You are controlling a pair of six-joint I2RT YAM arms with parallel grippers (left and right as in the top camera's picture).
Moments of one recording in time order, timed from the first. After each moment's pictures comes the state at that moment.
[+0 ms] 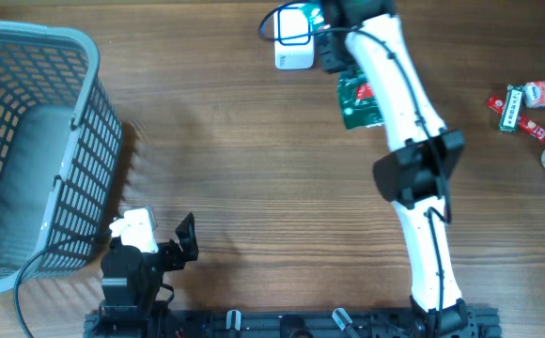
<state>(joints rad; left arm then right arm) -0.01 0.01 0.18 -0.75 0.05 -0.25 0.33 2.50 2.71 -1.55 0.27 0.13</state>
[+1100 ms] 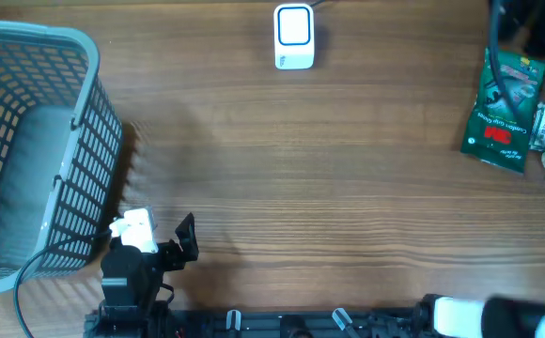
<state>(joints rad) -0.01 0.01 0.18 -0.75 0.05 -0.25 -0.16 1.51 2.35 -1.23 -0.36 0.12</state>
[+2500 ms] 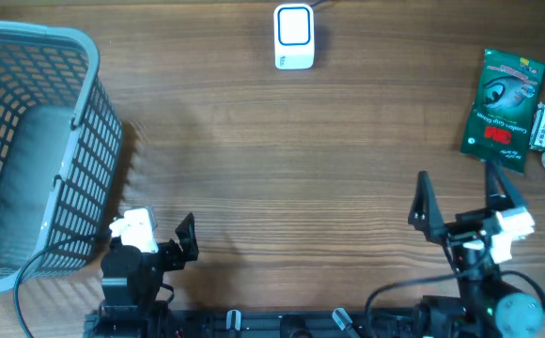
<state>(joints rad) -0.01 0.01 0.18 -0.75 0.05 -0.25 -0.08 0.02 0.25 0.10 -0.26 0.13</state>
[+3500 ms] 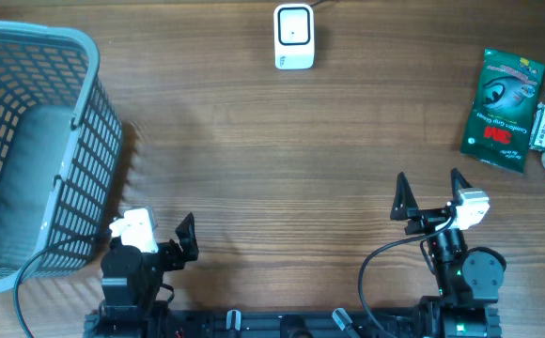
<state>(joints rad) -0.01 0.01 0.18 -0.75 0.05 -0.25 -0.05 0.02 0.01 0.01 -0.16 0.13</state>
